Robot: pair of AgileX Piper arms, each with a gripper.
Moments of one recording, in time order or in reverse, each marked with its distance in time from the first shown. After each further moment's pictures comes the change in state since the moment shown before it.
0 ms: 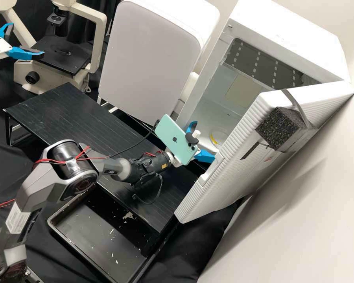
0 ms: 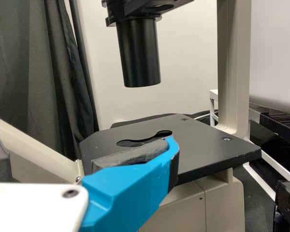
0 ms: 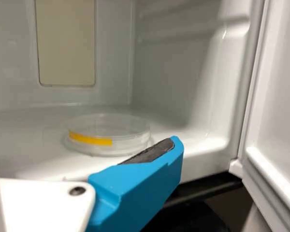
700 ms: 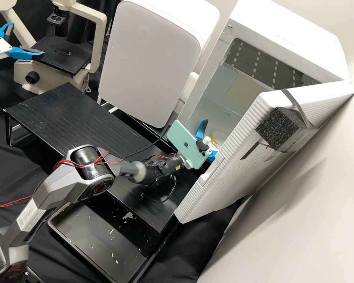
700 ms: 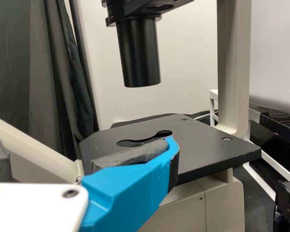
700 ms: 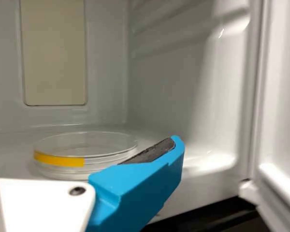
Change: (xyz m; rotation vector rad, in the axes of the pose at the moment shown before) left arm 0.000 0.000 0.000 0.000 0.000 0.000; right arm 0.041 -0.002 0.023 0.095 0.034 -0.062
